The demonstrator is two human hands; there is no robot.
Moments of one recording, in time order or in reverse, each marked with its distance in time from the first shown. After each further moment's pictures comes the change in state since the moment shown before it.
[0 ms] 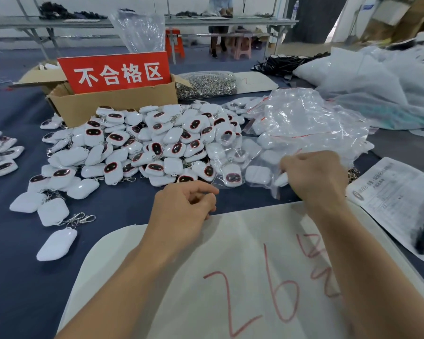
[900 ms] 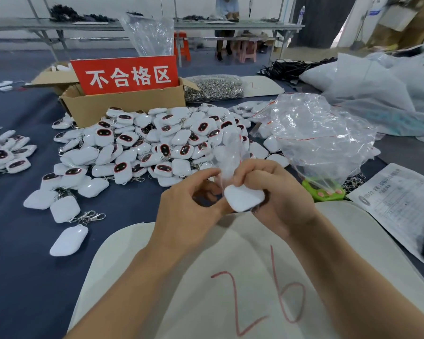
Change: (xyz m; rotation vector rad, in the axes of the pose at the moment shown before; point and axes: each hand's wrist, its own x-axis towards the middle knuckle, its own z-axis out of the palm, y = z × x) left_hand -0.003 0.002 -0.005 0.038 0.065 0.205; right_hand -0.053 -0.017 0.023 0.994 -1.077 -0.215
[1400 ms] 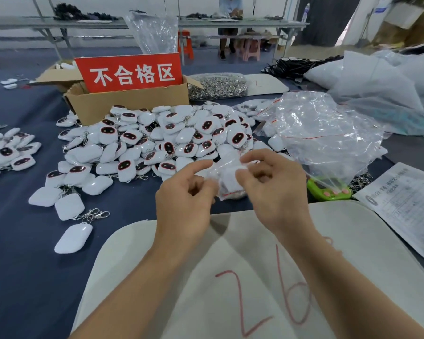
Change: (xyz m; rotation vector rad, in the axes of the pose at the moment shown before) left_hand 0.004 -0.005 0.006 -0.193 0.172 -0.108; right_hand 0.004 0.018 0.009 -0.816 0.587 -0.243
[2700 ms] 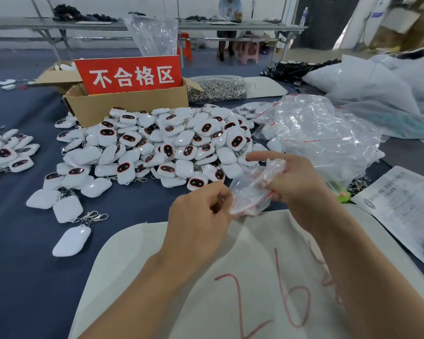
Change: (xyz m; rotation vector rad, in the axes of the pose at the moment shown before) left_hand -0.015 0.007 0.003 0.329 -0.179 0.188; right_hand 0.031 0.016 -0.037 0.275 -0.279 0.234
